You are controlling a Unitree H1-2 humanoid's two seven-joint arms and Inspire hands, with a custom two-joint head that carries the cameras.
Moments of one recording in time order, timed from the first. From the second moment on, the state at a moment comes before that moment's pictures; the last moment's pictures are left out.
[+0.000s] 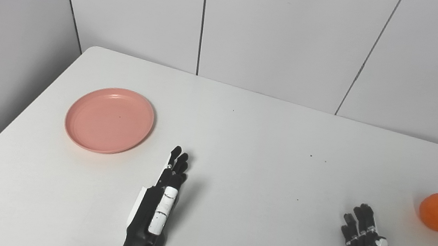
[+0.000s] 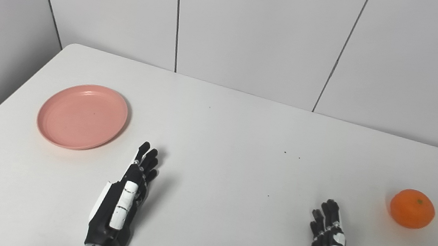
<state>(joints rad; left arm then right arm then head) 0.24 -0.15 -0.09 -0.23 -0.03 -0.10 -0.03 0.21 0.06 -0.05 -0.23 0.17 0.00 0.14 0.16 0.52</state>
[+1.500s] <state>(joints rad) -0.26 0.09 0.13 -0.36 -0.27 0.31 -0.07 0.22 0.07 0.00 -0.27 0.19 0.03 0.09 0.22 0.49</state>
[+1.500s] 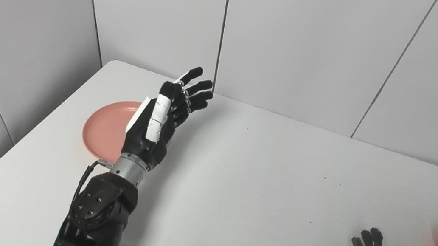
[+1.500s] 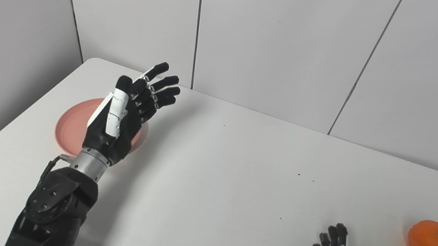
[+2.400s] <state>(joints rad) -0.46 0.33 0.29 0.00 -0.27 0.28 -0.05 0.22 0.07 0.00 -0.28 0.19 0.05 0.08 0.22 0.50</state>
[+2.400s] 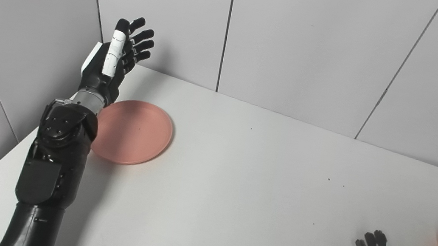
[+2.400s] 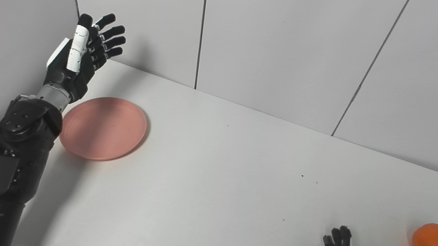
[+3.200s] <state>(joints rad) -0.50 0.40 0.36 0.36 -0.27 0.10 -0.06 0.22 0.06 -0.01 -0.27 0.21 0.05 0.11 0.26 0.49</state>
